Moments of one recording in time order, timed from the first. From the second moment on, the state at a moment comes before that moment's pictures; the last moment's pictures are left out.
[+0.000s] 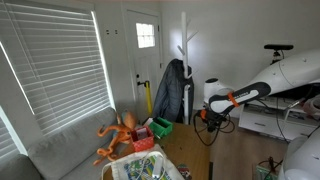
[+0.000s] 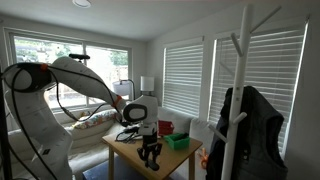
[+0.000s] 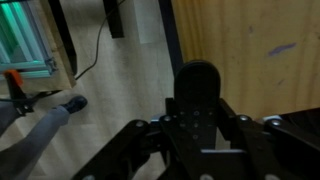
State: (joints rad) arm -0.29 -0.35 -0.16 -2.54 -0.26 2.22 1.37
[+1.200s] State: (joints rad) arm -0.28 -0.24 -0.17 -2.53 -0.06 2.35 1.06
